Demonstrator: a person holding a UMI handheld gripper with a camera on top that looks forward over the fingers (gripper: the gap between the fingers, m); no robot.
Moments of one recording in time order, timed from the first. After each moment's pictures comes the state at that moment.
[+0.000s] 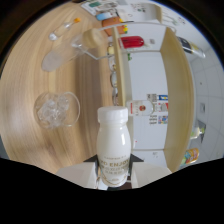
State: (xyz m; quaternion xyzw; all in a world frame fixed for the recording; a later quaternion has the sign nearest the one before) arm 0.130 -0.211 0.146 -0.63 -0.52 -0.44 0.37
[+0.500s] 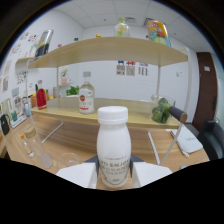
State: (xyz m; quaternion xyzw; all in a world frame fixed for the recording) arm 0.115 -0.207 0.104 -0.83 -0.06 0.02 0.56
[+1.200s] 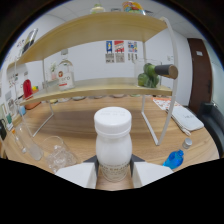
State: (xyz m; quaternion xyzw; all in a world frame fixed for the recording) arm 0.144 -0.216 0.041 -0.86 0.00 0.02 0.51
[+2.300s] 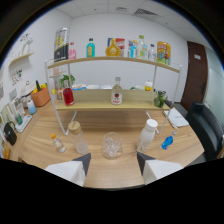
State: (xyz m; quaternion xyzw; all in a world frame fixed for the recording) arm 0.019 -0.342 0.154 -0.89 0.02 -0.03 0.46
